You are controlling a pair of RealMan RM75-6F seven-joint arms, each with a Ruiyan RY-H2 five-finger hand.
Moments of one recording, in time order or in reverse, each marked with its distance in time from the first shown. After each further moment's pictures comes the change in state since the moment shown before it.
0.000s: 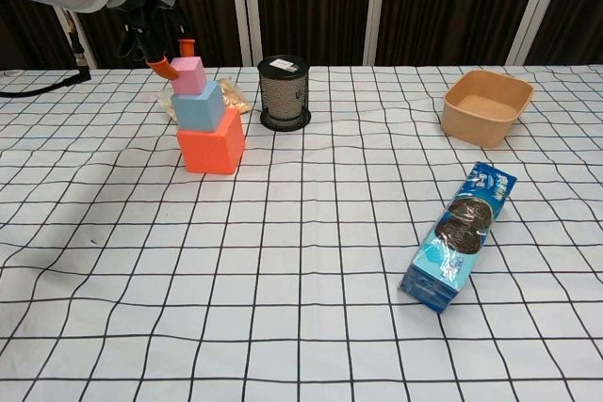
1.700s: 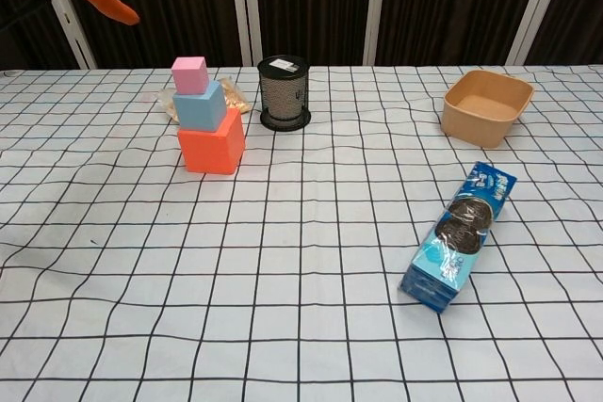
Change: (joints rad) left arm 0.164 0.416 -0.048 -0.542 0.331 0.093 -0.142; right arm -0.016 0.027 -0.001 -0.051 -0.022 0.045 0.008
